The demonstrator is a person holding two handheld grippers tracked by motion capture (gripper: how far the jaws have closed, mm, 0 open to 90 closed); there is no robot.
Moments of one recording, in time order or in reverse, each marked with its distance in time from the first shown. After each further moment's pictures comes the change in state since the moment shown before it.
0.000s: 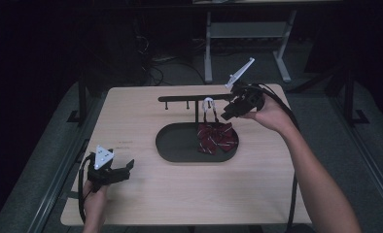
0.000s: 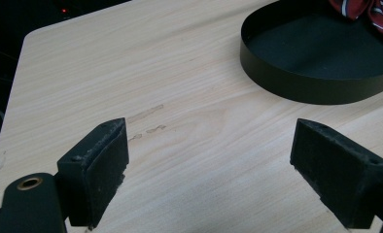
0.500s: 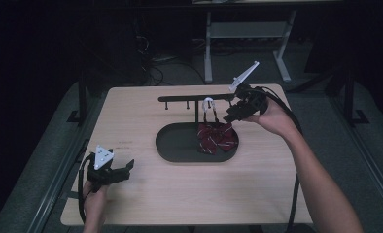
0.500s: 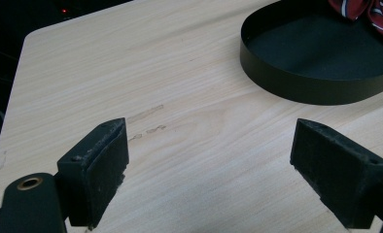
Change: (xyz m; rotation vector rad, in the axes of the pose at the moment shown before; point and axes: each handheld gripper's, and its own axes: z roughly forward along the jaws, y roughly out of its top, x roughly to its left) left arm 0.000 0.000 0.000 -0.003 0.001 -0.002; right arm 0.003 -0.012 -0.001 -0.017 -0.003 0.011
